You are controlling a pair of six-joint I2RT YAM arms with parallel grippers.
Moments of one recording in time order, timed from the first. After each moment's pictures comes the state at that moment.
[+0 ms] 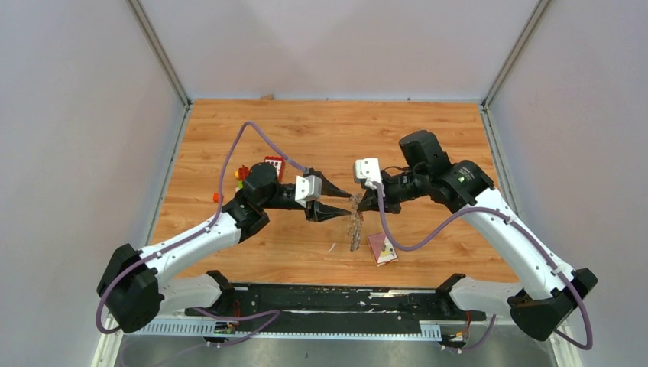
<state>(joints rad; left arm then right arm) -0.76 1.16 0.70 0.51 0.86 0.11 0.63 1.16 1.30 -0.92 -0.77 -0.75</state>
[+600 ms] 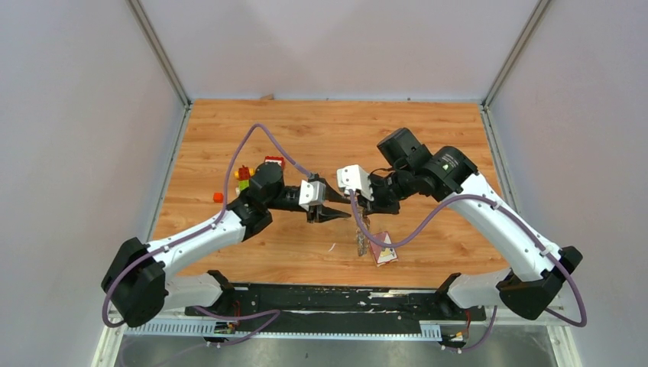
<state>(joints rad) -0.76 1.19 0.74 0.38 0.89 0.28 0.75 1.32 1.54 -1.24 -0.49 -0.82</state>
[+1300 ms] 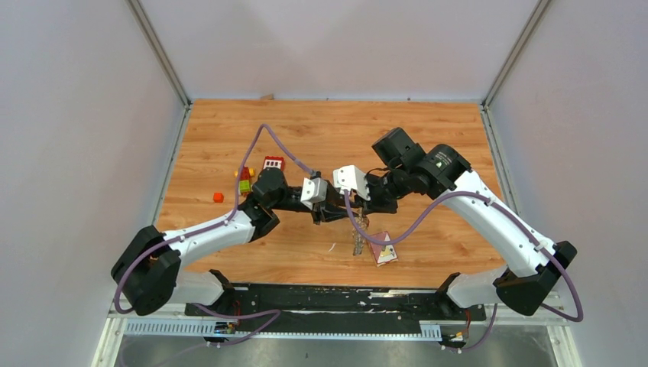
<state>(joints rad) -0.78 1.29 0.68 0.72 0.92 0.05 0.77 1.35 1.55 -1.26 -0.45 -0.81</state>
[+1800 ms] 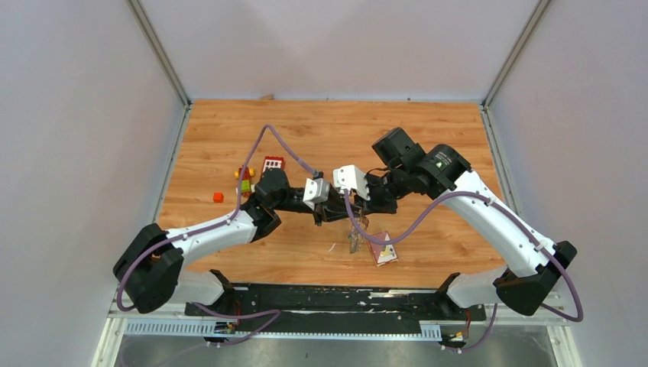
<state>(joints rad) -0.79 1.31 0.68 0.73 0.92 0.03 0.77 1.35 1.55 -1.26 -0.45 -0.80</state>
